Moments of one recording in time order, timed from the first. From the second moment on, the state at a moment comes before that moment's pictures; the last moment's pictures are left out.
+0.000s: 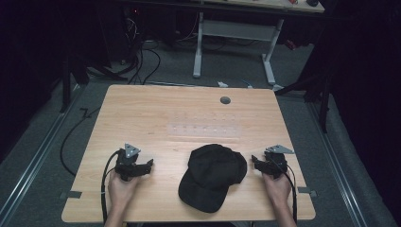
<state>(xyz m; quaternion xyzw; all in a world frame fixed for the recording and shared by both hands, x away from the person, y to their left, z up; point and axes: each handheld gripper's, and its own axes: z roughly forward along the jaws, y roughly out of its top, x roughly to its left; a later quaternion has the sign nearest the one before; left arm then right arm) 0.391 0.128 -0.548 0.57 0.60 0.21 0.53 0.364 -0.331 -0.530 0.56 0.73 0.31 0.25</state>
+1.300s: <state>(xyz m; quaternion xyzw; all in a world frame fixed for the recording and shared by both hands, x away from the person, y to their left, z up) 0.391 0.129 -0.547 0.56 0.60 0.21 0.53 0.344 -0.326 -0.516 0.55 0.72 0.34 0.25</state>
